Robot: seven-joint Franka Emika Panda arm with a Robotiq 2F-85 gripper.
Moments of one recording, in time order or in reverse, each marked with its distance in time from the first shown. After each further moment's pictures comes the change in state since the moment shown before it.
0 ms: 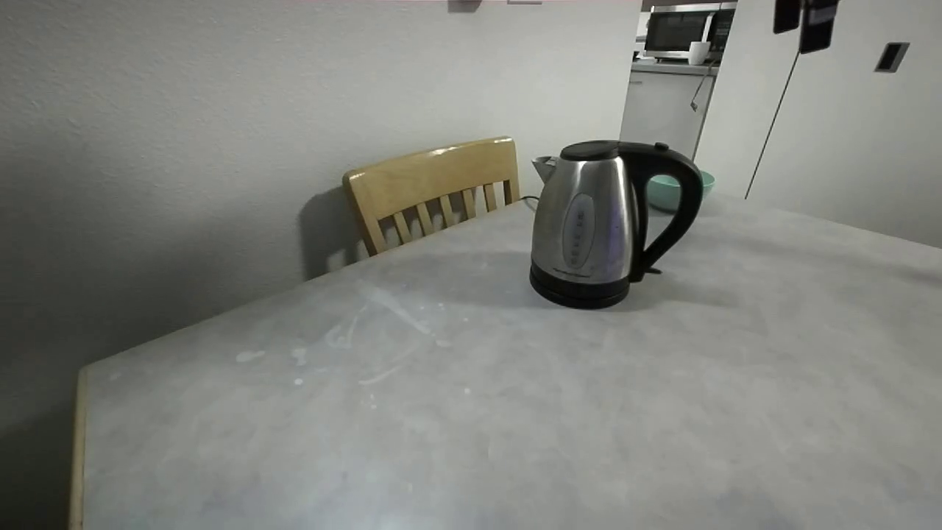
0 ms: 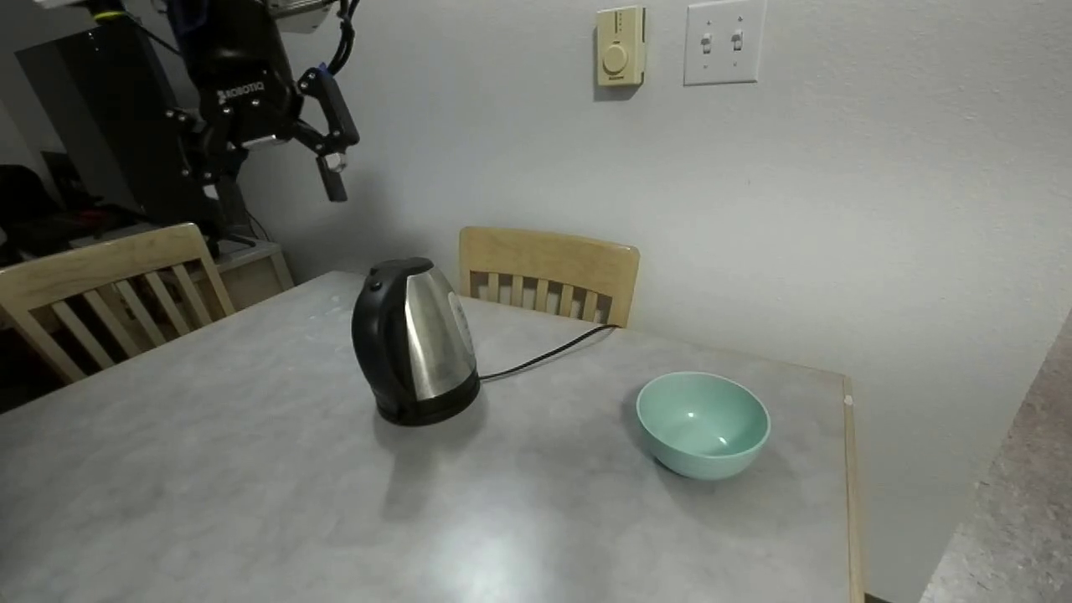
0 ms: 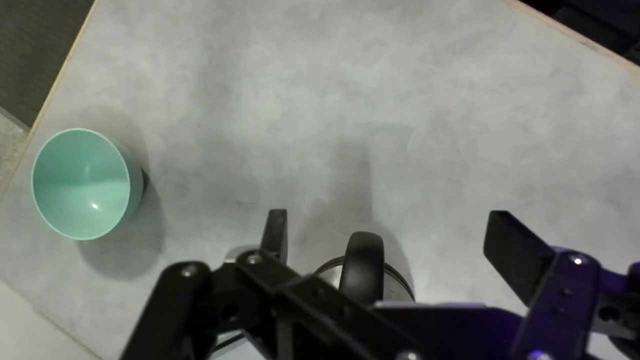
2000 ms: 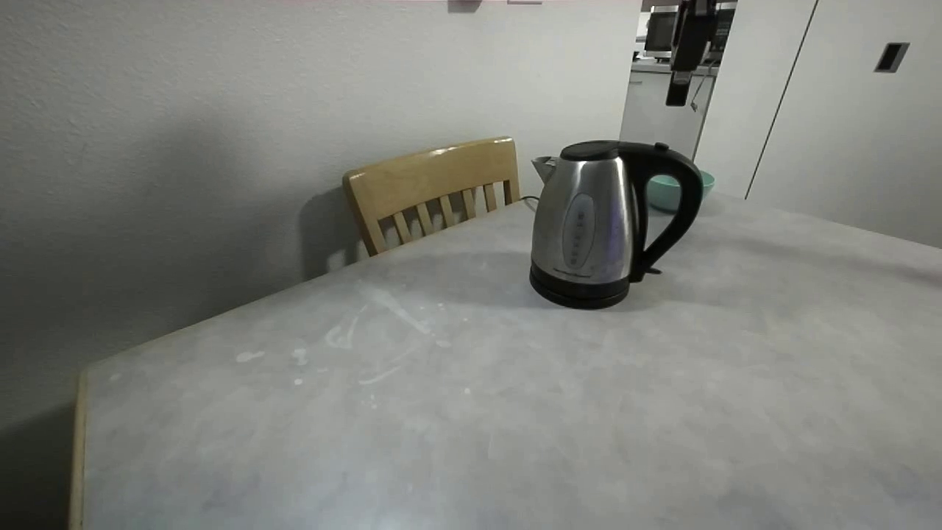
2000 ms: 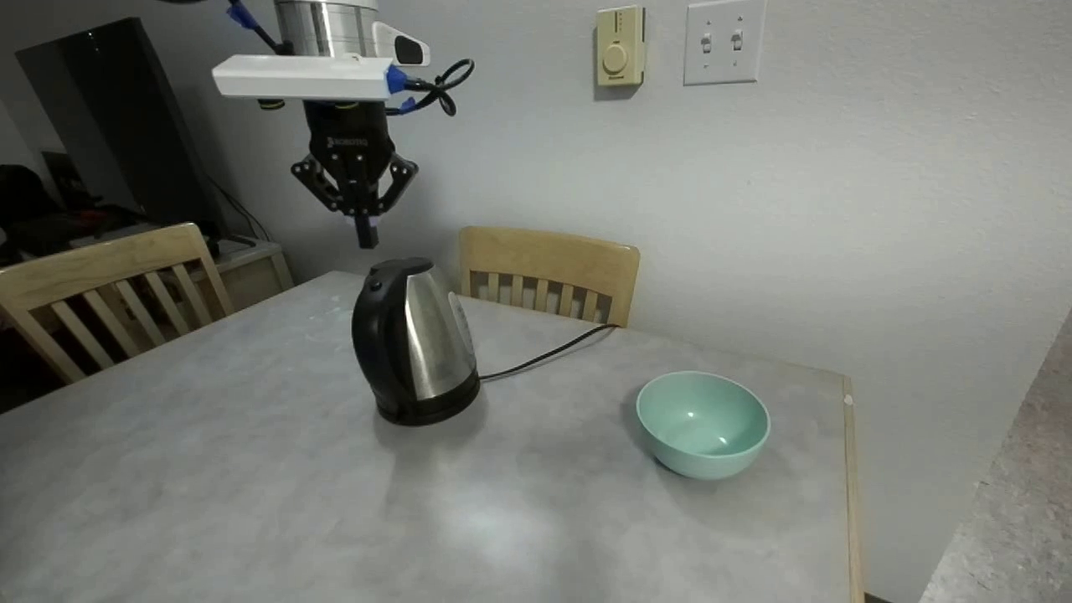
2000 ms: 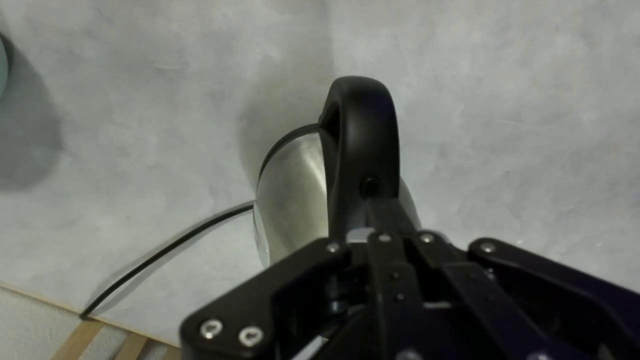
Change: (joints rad) arm -0.053 0.244 -0.042 0.174 0.374 0.181 -0.180
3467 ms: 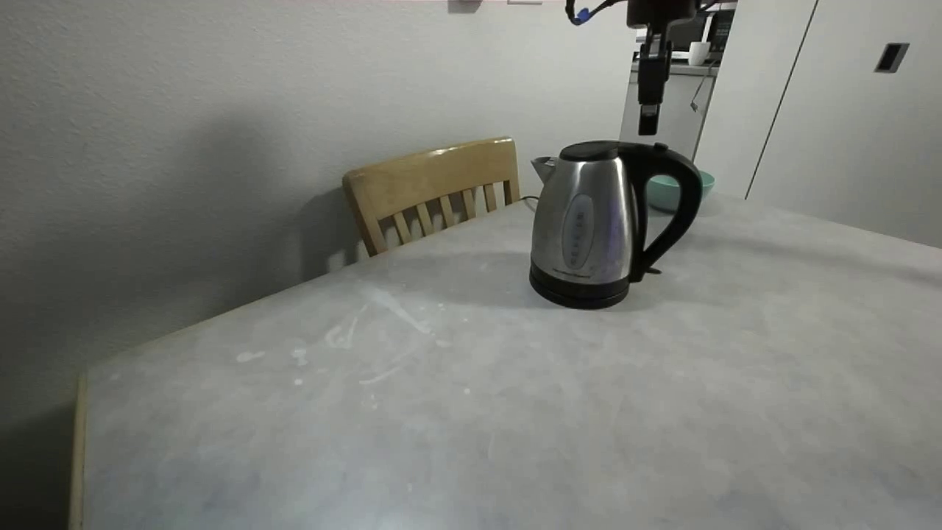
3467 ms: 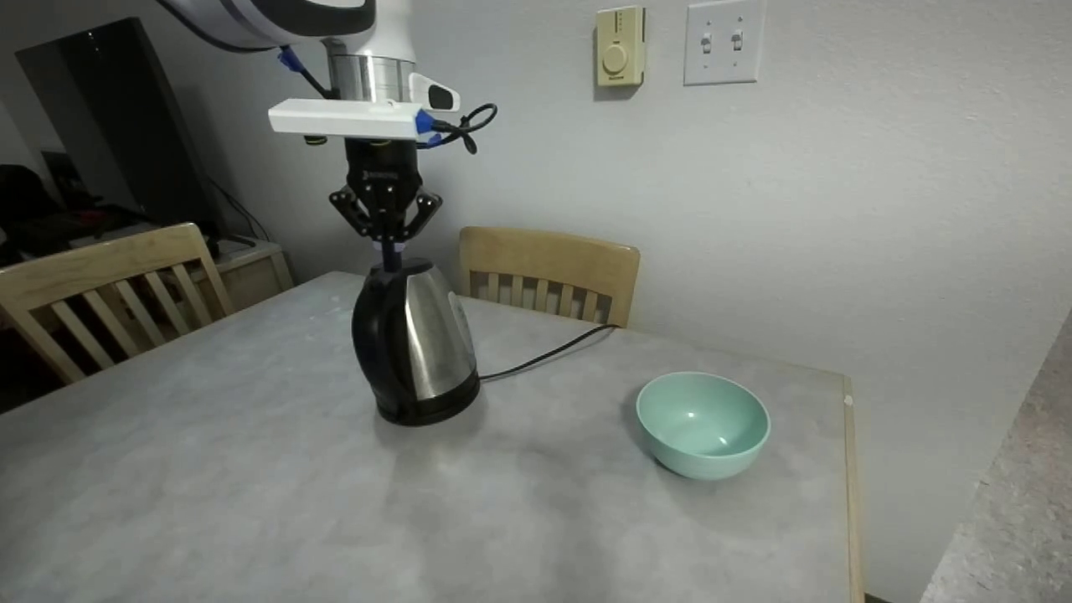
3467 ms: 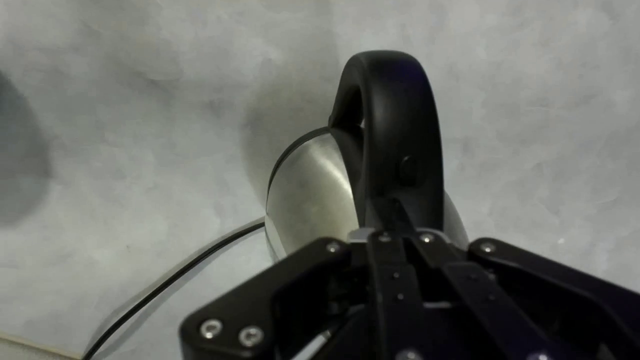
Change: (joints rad) arm -0.010 0.173 0.029 0.169 -0.036 -0.066 0.115
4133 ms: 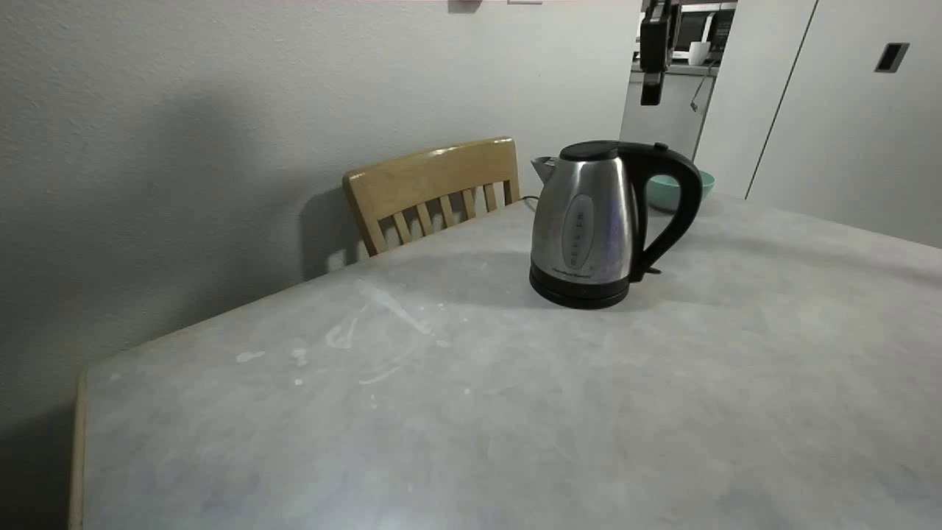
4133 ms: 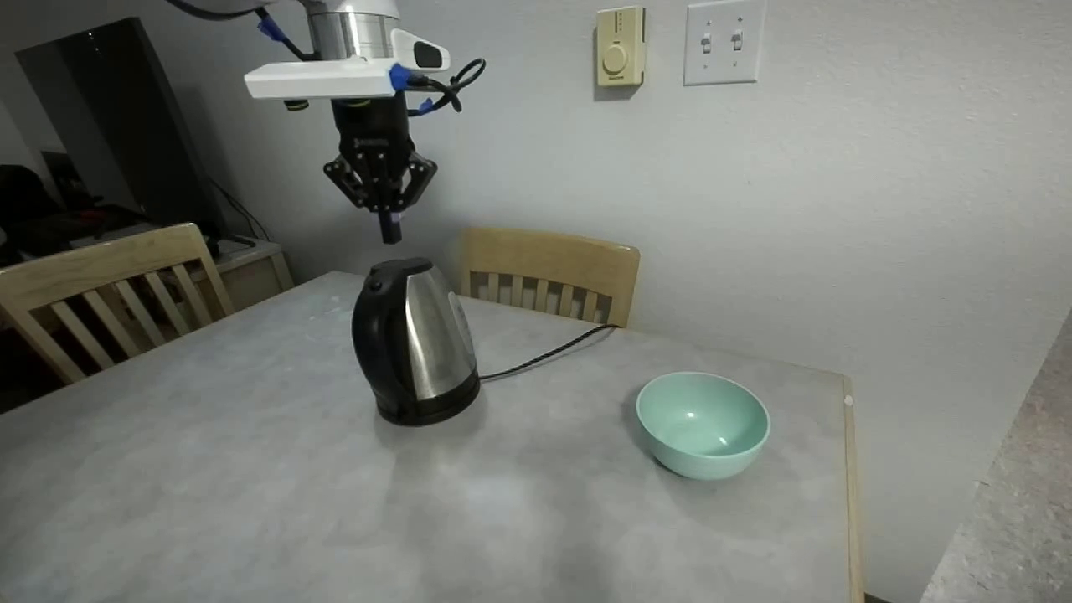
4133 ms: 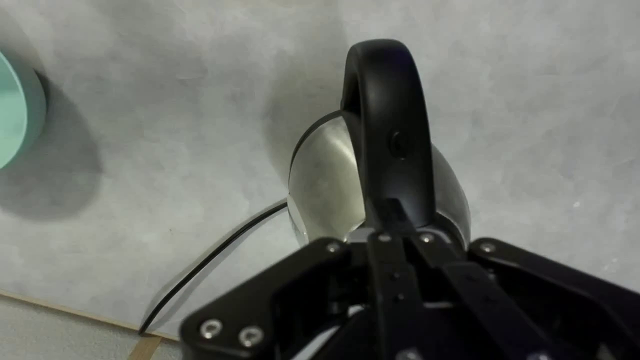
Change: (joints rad) arm 0.001 -0.064 0.008 -0.012 -0.032 0.010 0.104
